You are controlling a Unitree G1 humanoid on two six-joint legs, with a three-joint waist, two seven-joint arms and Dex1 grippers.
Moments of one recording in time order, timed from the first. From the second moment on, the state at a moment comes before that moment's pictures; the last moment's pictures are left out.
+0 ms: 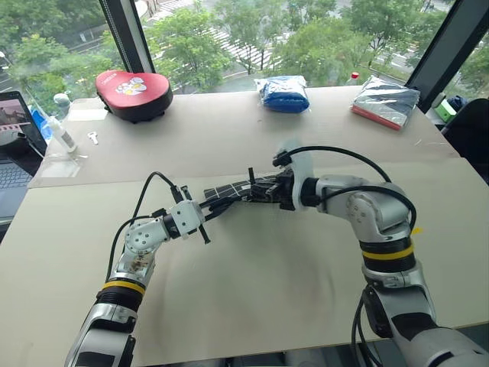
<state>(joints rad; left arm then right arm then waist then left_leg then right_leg) -0.42 0.42 -0.11 0.42 -0.12 -0.62 -0.88 -0.73 -0.35 0.02 -0.19 0.49 1.20 0.53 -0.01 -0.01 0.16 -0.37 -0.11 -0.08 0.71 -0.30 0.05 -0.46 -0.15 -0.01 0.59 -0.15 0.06</state>
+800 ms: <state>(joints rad) -0.43 0.42 -0.11 0.45 -0.12 -0.63 -0.89 -0.52 -0.68 -0.16 -0.23 0.53 1.08 0.60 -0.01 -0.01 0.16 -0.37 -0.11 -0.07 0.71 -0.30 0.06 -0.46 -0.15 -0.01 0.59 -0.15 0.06</state>
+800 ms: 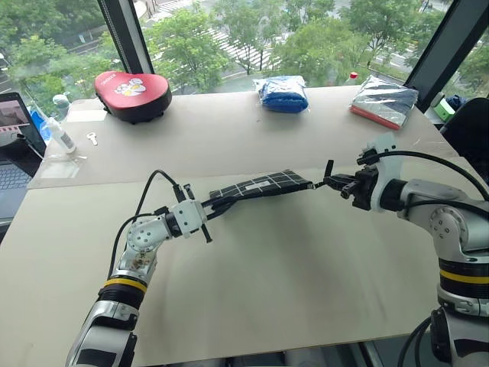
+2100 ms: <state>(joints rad) -0.29 0.43 -0.14 0.03 -0.48 0.05 -1.12 0.01 -0.86 -0.40 -0.37 0.69 0.88 0.89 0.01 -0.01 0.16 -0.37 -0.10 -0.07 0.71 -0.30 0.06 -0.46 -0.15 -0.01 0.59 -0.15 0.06</state>
